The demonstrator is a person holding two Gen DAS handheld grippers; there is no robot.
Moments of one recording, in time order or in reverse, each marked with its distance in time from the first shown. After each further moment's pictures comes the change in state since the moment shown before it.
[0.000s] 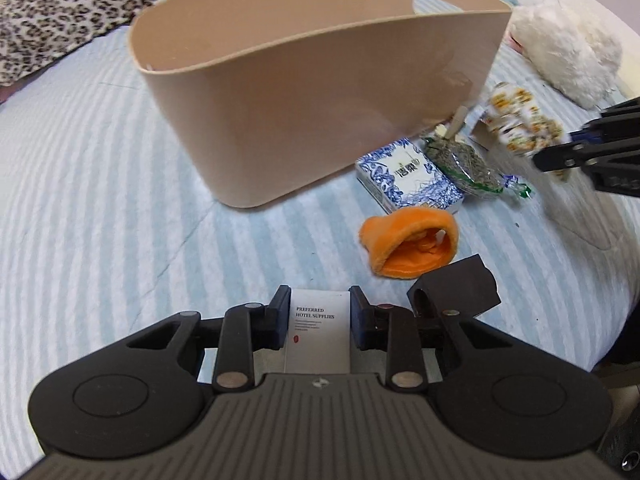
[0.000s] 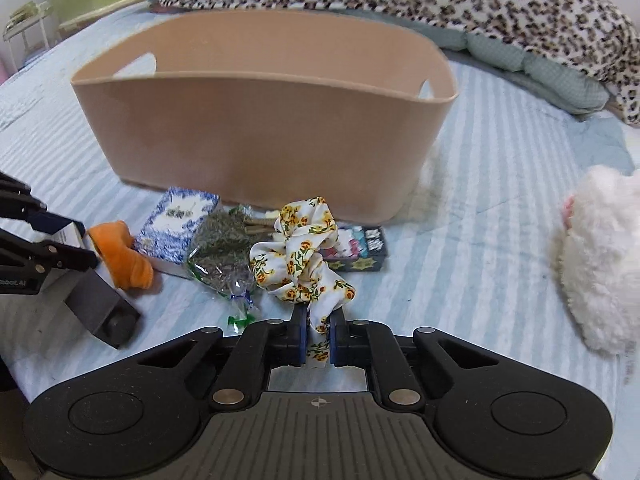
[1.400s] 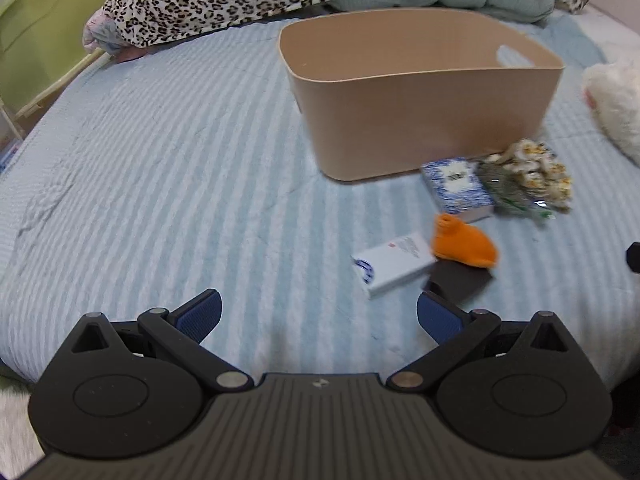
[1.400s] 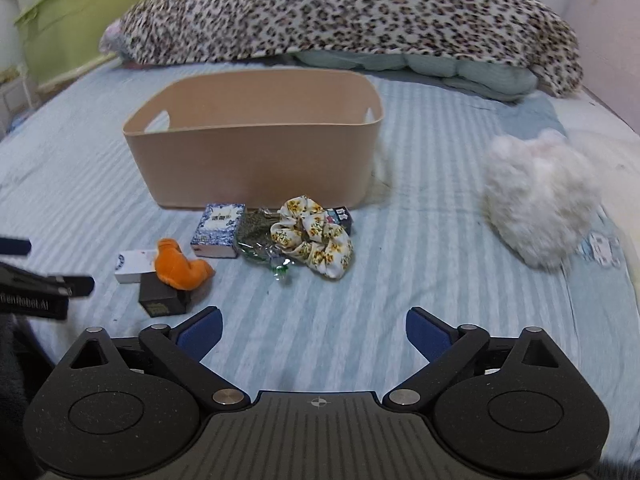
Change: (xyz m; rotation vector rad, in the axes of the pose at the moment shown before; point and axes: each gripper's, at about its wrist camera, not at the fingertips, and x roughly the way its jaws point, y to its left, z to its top) left arm -0.068 -0.017 -0.025 -0.237 -0.023 0.284; right arm -0.081 0.014 -0.030 0.123 -0.057 -0.043
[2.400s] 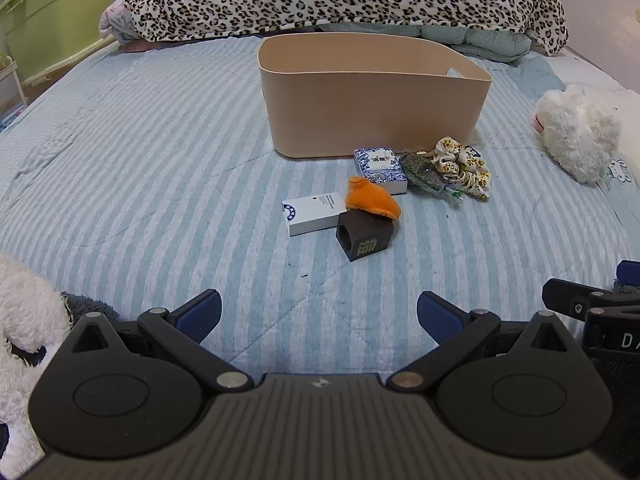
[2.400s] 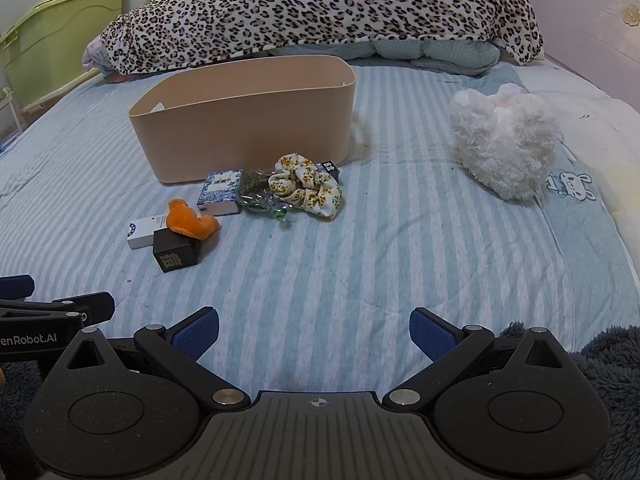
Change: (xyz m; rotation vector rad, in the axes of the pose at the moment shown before) left arm -0.070 -0.039 -0.071 -0.142 -0.101 -0.082; right arm -0.045 0.012 -0.070 0.142 -0.034 -0.036
